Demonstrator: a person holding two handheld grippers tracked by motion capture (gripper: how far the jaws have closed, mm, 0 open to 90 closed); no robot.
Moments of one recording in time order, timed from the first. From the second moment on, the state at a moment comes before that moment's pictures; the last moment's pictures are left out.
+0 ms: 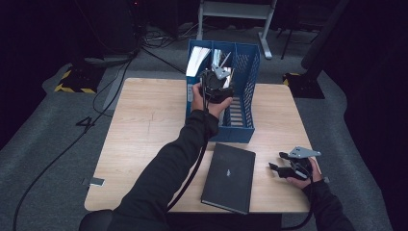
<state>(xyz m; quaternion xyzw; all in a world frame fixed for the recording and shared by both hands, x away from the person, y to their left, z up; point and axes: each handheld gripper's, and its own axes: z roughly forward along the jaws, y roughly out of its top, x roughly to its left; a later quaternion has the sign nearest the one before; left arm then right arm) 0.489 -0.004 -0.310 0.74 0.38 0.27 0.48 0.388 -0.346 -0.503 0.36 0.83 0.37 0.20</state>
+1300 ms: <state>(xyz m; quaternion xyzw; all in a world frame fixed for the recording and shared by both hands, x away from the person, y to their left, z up) 0.451 0.008 -0.394 0.81 0.29 0.25 0.45 0.388 -0.346 -0.503 0.36 0.83 0.37 0.20</state>
